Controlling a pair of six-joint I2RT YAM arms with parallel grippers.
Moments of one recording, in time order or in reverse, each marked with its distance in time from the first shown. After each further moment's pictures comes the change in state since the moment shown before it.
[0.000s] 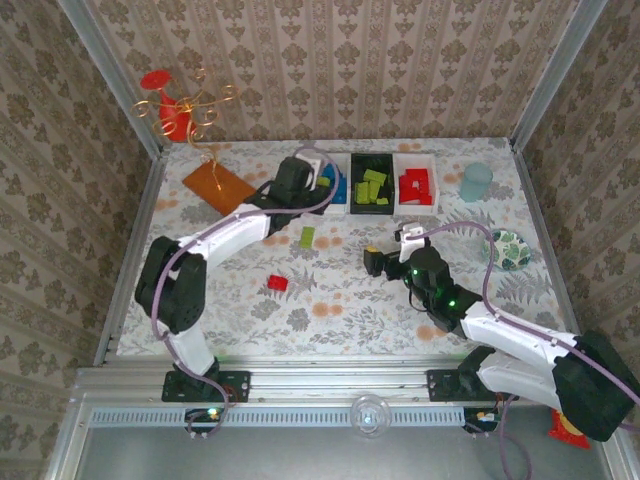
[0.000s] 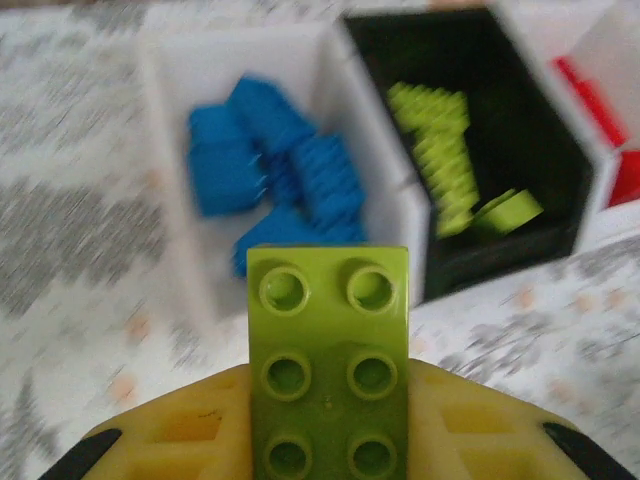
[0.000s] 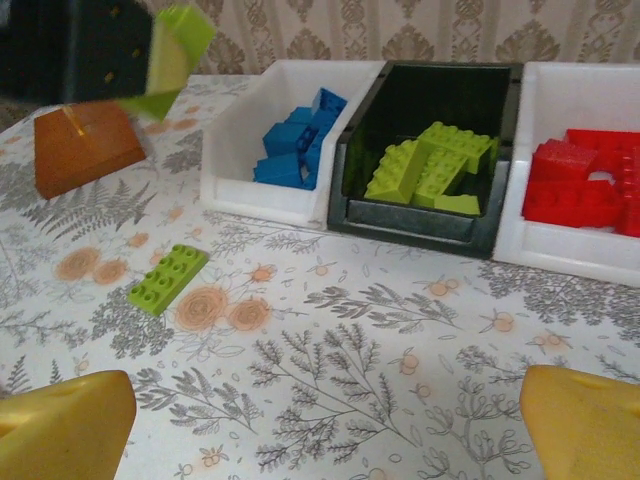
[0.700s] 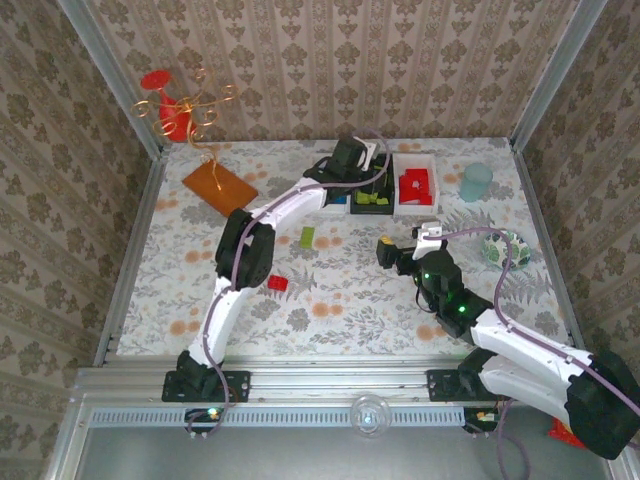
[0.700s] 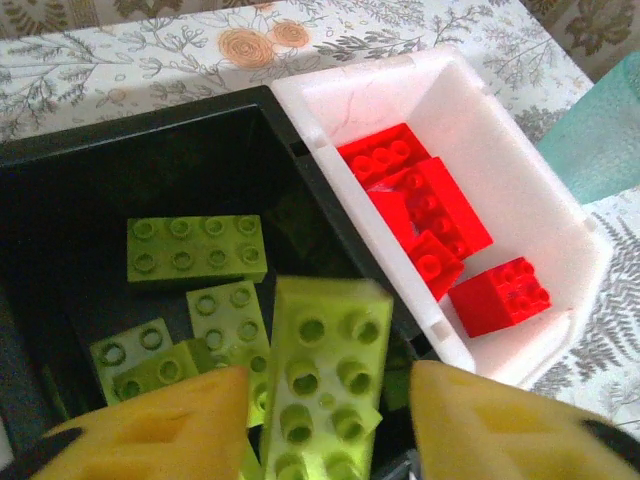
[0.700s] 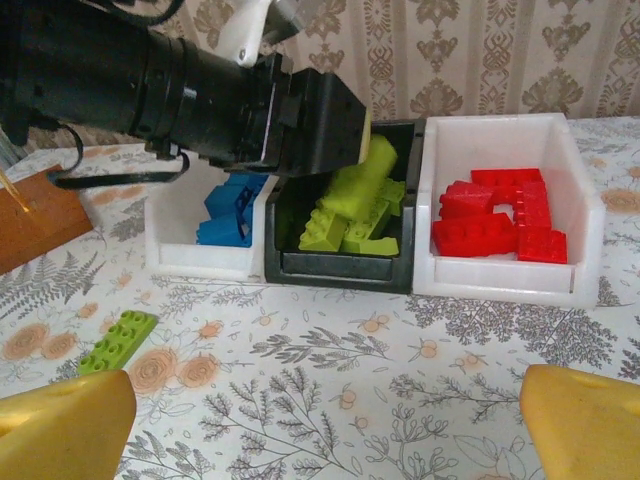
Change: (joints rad) left arm -0.063 0.592 0.738 -0.151 0.174 -0.023; right arm -0.023 -0.102 -0.029 -0.002 0.116 0.030
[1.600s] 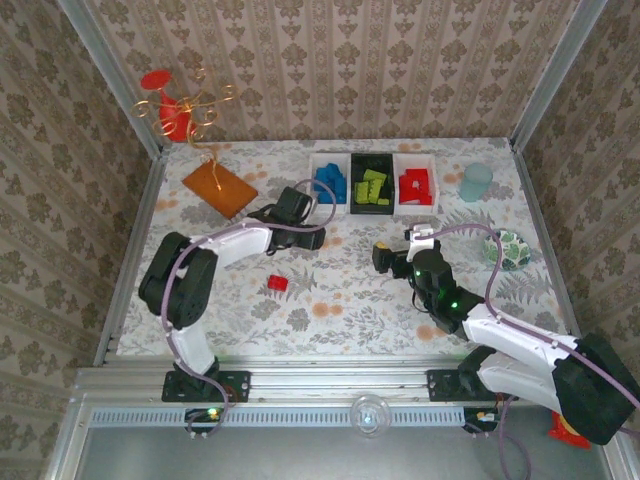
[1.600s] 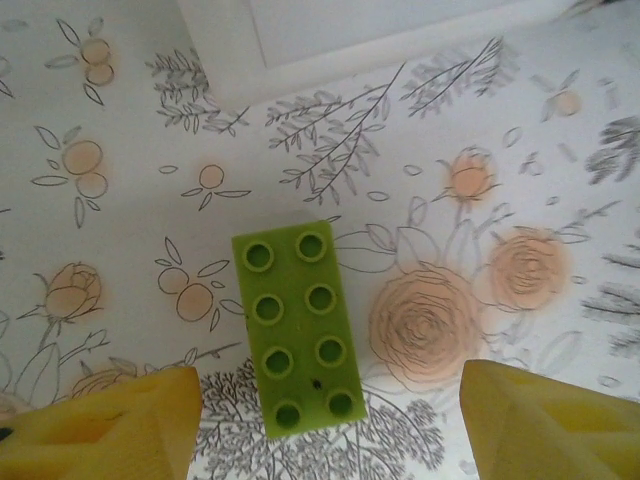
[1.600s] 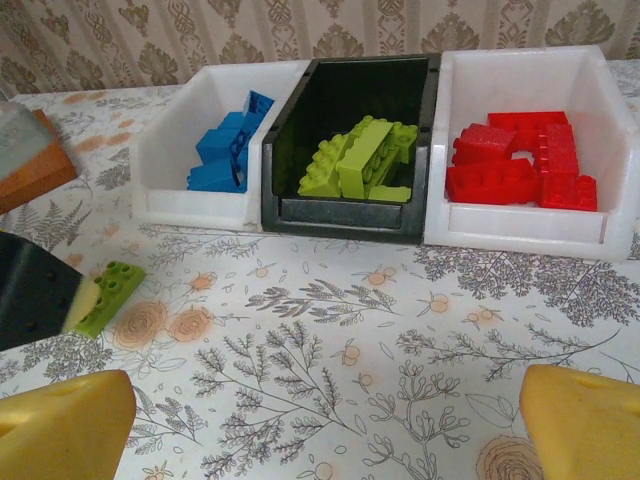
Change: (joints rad) left arm 0.090 -0.544 -0.930 -0.005 -0.200 0.064; right arm -0.003 0.095 0.000 0.001 -0.034 0.024
